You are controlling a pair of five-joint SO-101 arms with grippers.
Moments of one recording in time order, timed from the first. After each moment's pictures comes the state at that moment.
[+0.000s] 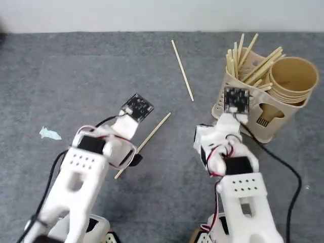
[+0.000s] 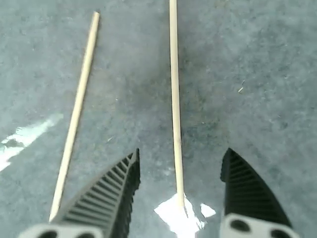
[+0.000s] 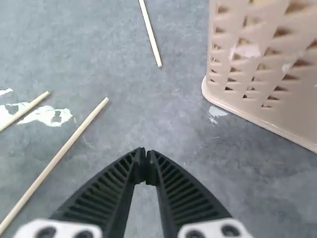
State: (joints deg) left arm 11.9 -26.2 46.6 64.3 -15.3; right arm -9.8 -49.8 64.6 38.2 -13.6
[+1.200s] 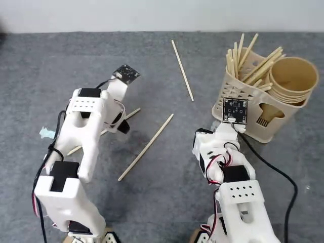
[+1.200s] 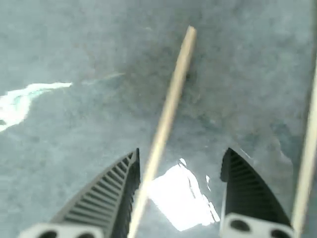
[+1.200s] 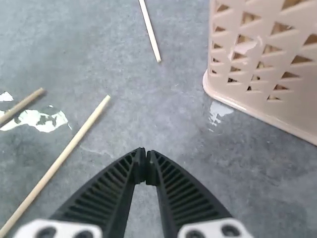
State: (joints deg) left arm -1.3 15.4 8.7 65.1 -23.0; right arm -9.8 -51.8 71.3 32.4 -13.8
